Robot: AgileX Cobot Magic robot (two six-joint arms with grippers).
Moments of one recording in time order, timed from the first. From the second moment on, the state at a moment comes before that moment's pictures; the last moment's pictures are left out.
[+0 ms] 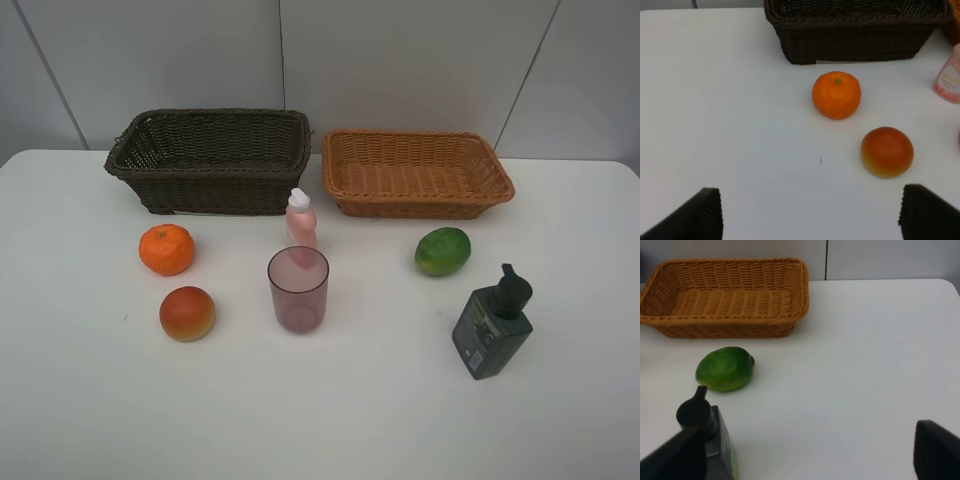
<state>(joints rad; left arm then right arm) 0.02 -0.01 -0.50 -0.05 1.05 0.01 0.04 0.00 -0.52 -0.08 1.06 0.07</state>
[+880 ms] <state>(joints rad) 0.02 -0.01 -0.50 -0.05 1.05 0.01 0.06 0.00 -0.52 -0.08 1.06 0.07</state>
